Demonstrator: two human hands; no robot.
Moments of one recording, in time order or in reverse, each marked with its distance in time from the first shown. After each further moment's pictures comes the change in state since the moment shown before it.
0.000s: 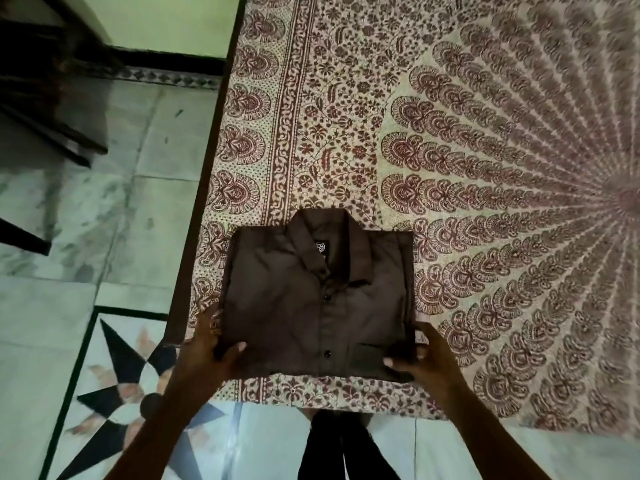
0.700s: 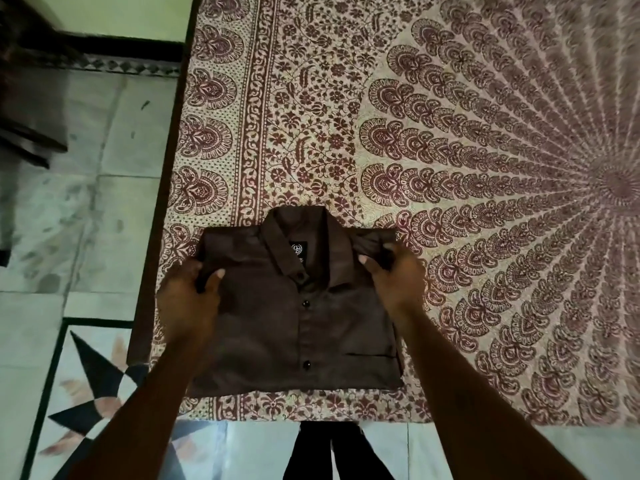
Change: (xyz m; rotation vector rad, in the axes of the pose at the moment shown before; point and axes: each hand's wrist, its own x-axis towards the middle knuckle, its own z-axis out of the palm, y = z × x) left_hand 0.085 0.059 0.027 0.105 0.399 0.218; right_hand 0.065 -0.112 0.020 -0.259 0.421 -0.353
